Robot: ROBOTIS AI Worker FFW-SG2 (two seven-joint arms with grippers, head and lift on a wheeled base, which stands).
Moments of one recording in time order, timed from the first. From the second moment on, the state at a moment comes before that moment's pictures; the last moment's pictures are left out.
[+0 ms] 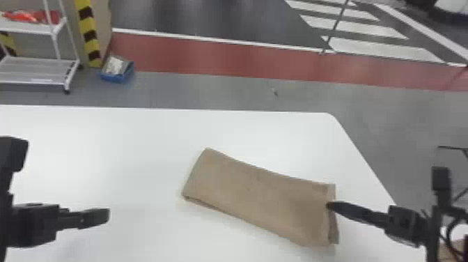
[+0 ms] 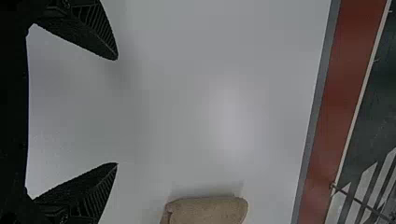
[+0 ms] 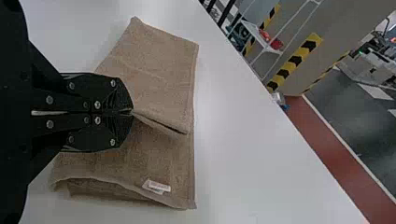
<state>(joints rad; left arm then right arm) 0.07 0.12 0.07 -2.25 0.03 1.57 -0.53 0.19 -0.31 -0.75 -2.07 -0.54 1.57 0.72</state>
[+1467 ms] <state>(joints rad) 0.07 0.12 0.05 -2.26 0.02 1.57 -0.52 0.20 -0.37 -0.88 -1.98 -0.59 1.57 0.74</state>
